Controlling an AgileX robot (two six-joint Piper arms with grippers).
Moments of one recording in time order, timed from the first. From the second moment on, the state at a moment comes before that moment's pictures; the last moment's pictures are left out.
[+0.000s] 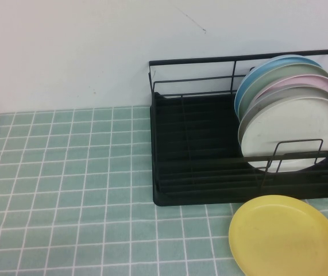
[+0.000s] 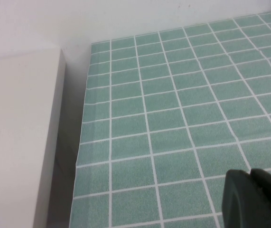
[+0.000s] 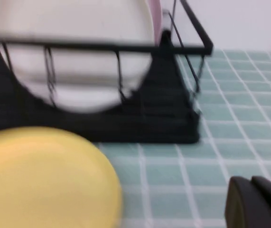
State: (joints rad) right arm -0.08 -0.01 0.03 0.45 0.25 -0.25; left arm -0.03 -0.01 0.02 0.11 0.38 -0.06
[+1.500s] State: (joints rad) right arm -0.08 -0.01 0.03 0.59 0.34 -0.82; left arm -0.03 -0.01 0.02 0.11 0.38 -0.06
